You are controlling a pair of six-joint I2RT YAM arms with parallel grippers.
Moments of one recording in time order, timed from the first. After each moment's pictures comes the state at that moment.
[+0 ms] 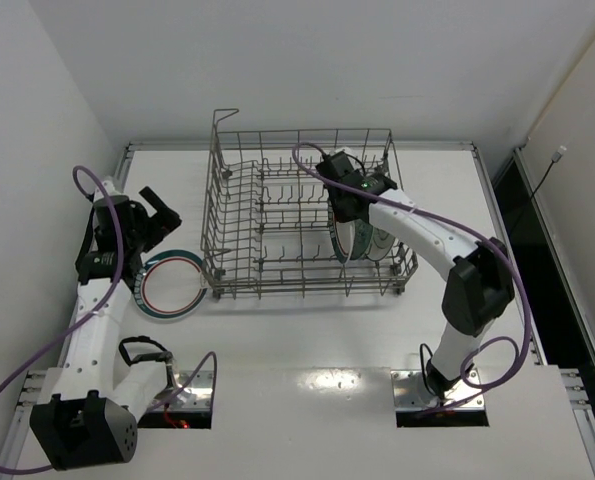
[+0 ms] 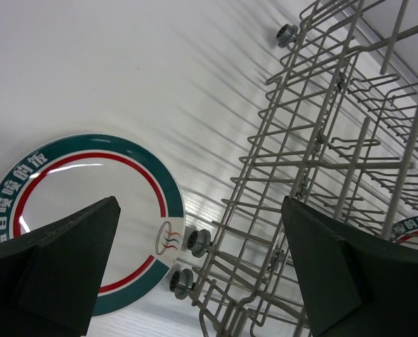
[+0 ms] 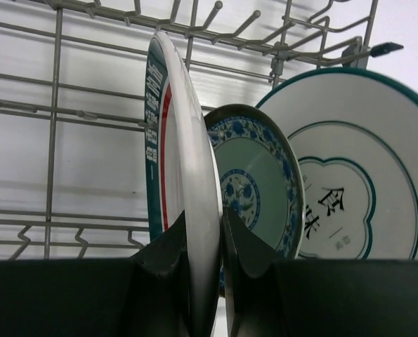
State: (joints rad) left arm 0.13 0.94 0.88 -0.47 -0.05 -0.58; right arm 0.59 1.76 1.49 -0.69 0.46 0.21
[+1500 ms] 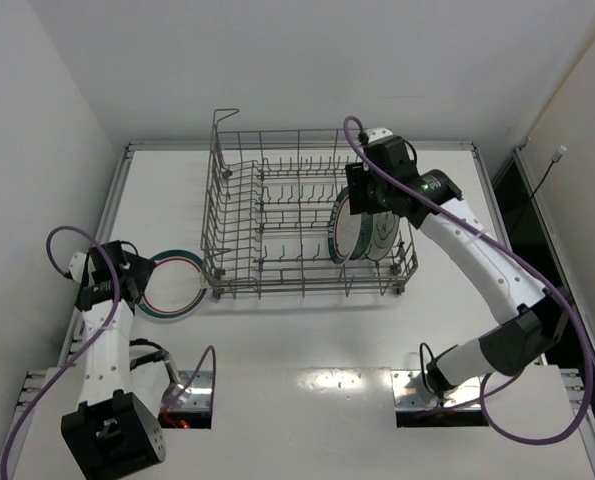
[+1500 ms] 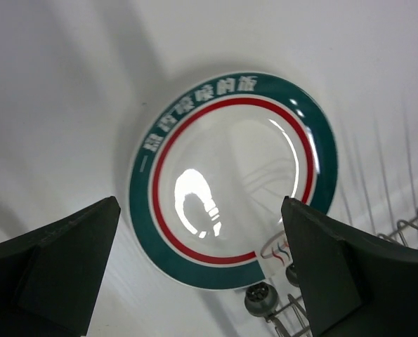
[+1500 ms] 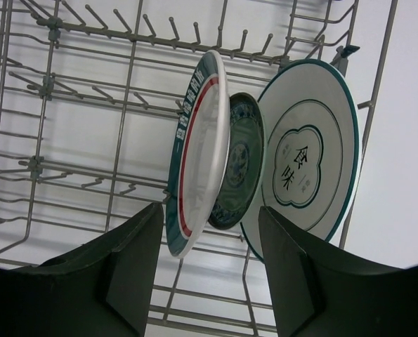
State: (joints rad) left arm 0.37 0.86 0.60 -0.63 -0.21 -0.85; right arm 0.52 1.47 1.51 -0.80 0.26 0.24
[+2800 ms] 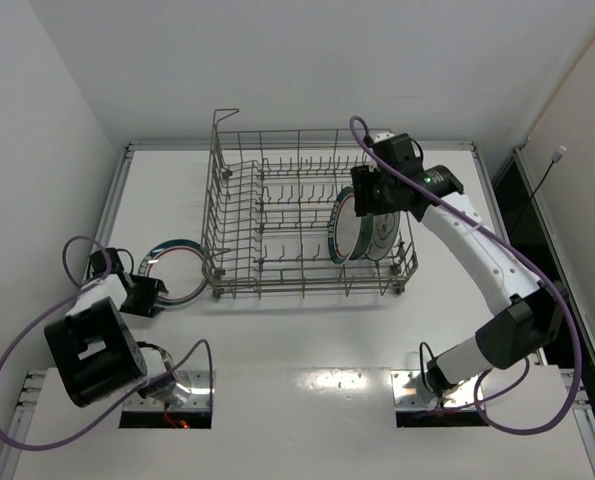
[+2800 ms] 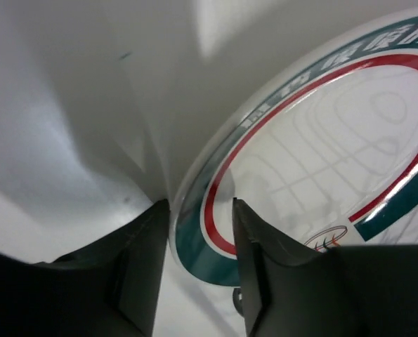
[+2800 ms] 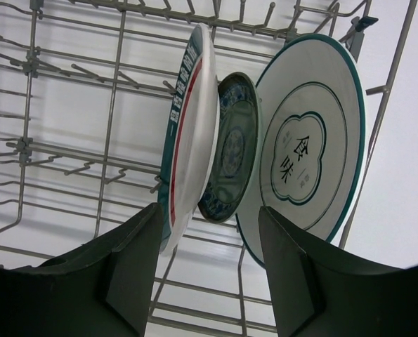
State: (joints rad) left arm 0.51 1.29 0.52 -0.46 0.09 -0.93; right arm 0.44 1.51 1.50 -0.83 0.13 0.21
